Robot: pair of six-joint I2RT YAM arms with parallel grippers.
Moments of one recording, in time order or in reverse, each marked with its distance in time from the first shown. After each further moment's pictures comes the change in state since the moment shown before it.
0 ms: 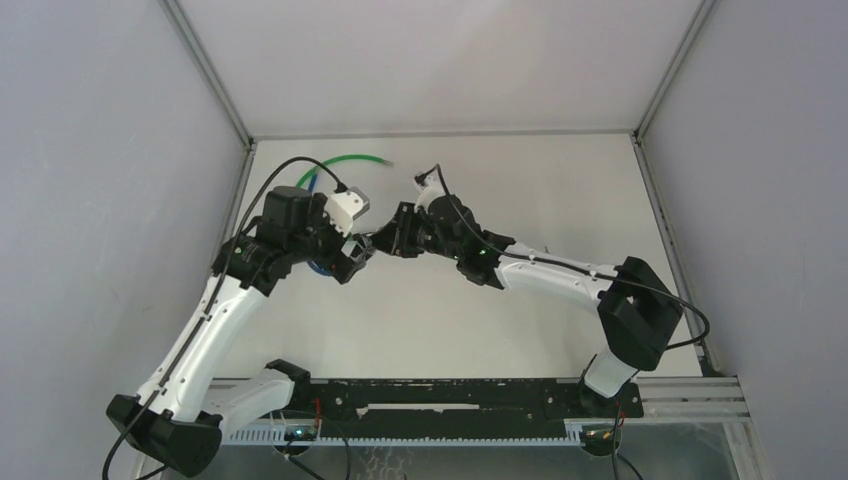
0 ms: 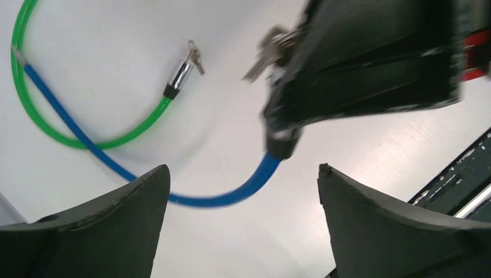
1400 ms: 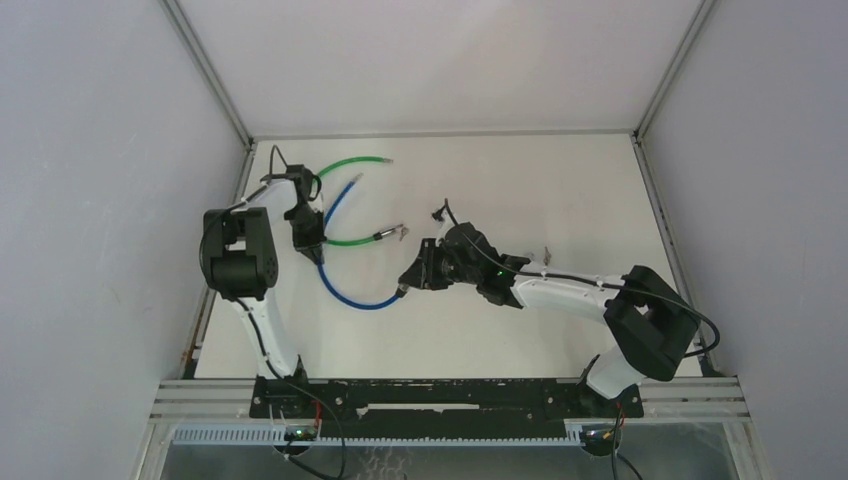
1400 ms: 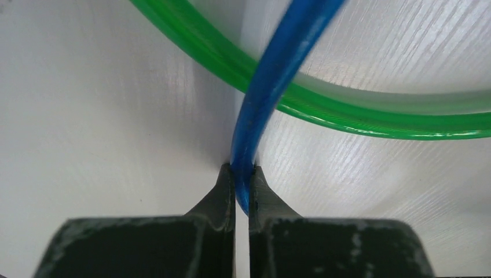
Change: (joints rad) left arm 0.414 0.996 0.290 -0.074 -0.206 -0.505; right arm -0.028 -0.097 -0.268 -0.102 -0.028 -0.093
